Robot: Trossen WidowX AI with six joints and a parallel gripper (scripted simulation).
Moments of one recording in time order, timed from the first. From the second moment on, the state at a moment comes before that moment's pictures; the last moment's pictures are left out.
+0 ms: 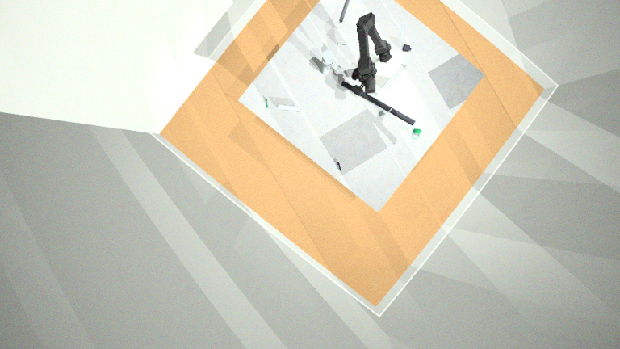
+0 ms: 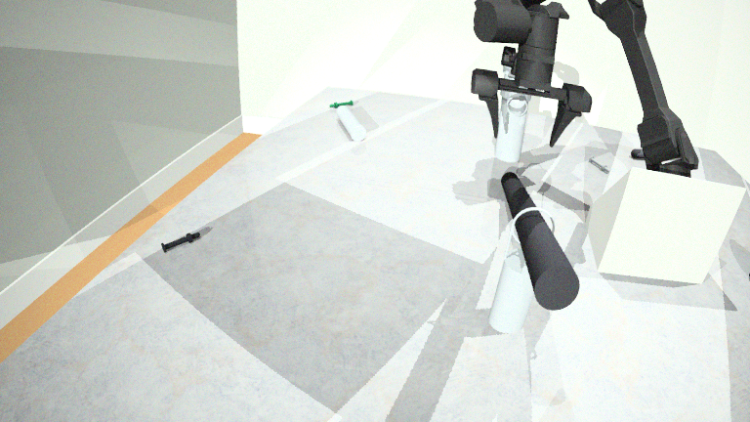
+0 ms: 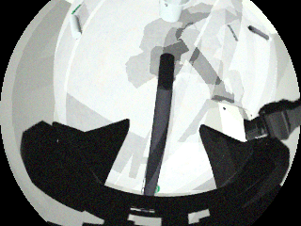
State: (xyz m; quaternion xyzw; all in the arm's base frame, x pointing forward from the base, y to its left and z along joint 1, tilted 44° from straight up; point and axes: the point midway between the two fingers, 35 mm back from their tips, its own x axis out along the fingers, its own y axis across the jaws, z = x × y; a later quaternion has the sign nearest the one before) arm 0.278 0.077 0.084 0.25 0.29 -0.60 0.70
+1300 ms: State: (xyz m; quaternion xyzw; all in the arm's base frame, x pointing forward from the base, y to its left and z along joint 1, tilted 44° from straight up) arm 0.289 0.028 0.028 0.27 0.29 -0.61 0.69
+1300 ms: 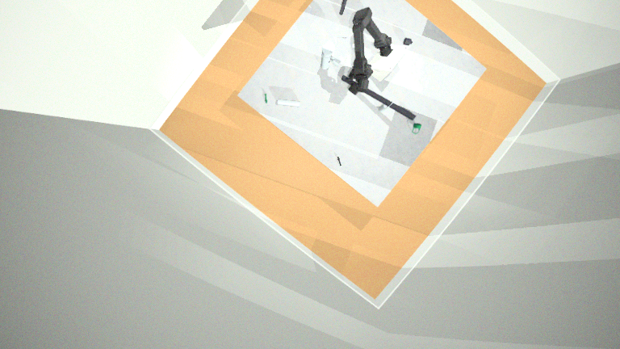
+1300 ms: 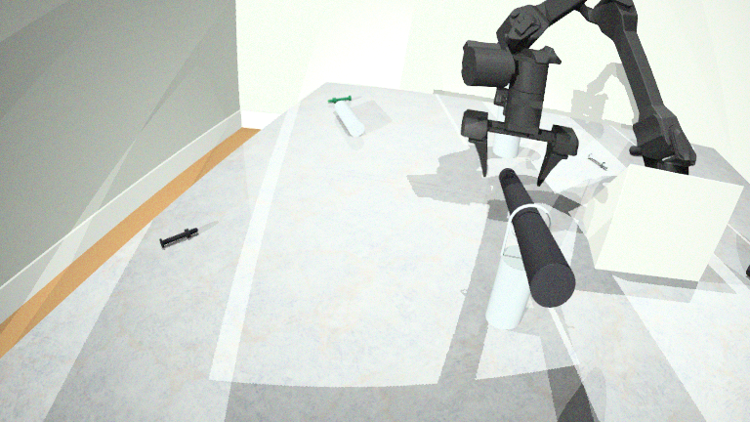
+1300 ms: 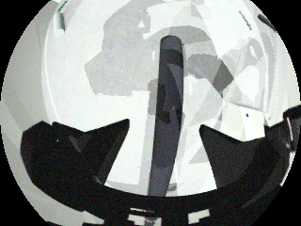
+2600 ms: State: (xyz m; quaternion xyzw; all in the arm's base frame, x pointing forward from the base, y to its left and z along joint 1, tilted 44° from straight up) arm 0.289 0.002 0.004 0.27 0.29 -0.61 0.69
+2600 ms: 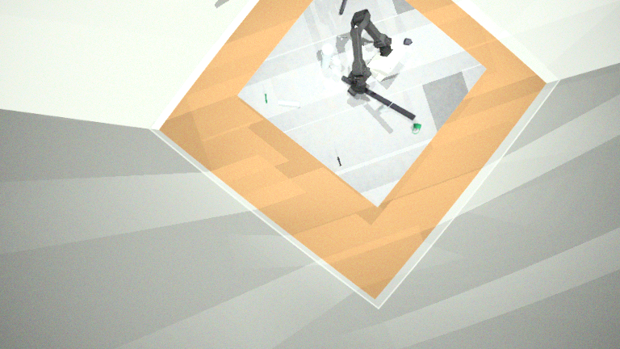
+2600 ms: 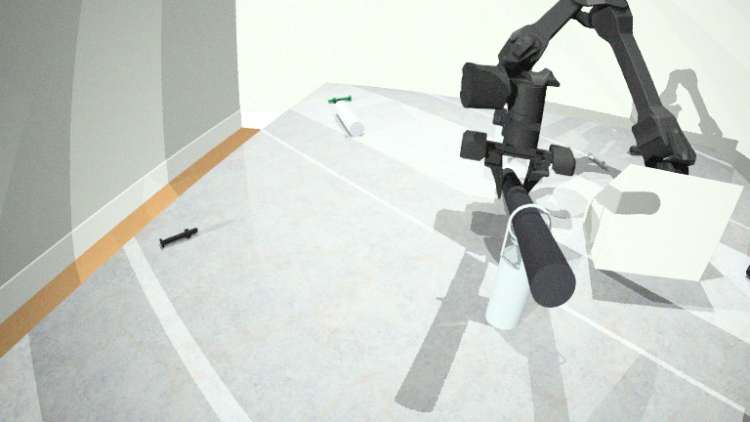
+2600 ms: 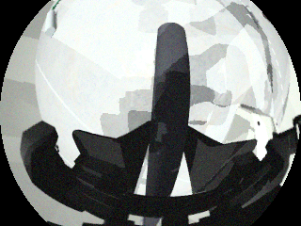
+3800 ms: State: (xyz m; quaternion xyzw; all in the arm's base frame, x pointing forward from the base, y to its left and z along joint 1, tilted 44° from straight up) arm 0.284 0.042 0.084 0.16 0.17 -0.65 0.72
